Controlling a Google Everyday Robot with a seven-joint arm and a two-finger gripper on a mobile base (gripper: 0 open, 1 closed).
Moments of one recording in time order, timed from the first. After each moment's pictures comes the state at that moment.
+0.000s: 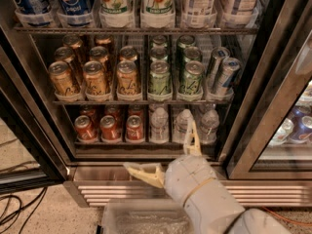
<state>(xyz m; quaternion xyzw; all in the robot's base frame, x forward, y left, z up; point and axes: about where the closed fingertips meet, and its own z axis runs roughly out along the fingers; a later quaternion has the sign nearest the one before) 0.428 -0.026 0.833 -0.27 0.69 0.08 0.67</state>
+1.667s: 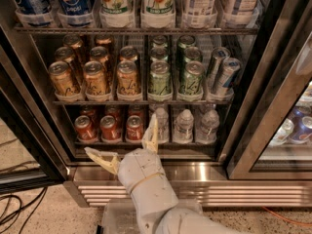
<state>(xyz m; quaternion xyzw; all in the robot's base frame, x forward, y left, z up) 0.468 0.063 0.822 -0.19 0.65 0.10 0.72</state>
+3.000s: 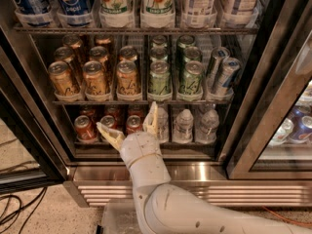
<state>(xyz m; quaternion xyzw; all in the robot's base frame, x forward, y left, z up) 0.530 0.053 0.814 -0.15 0.65 0.06 0.74</state>
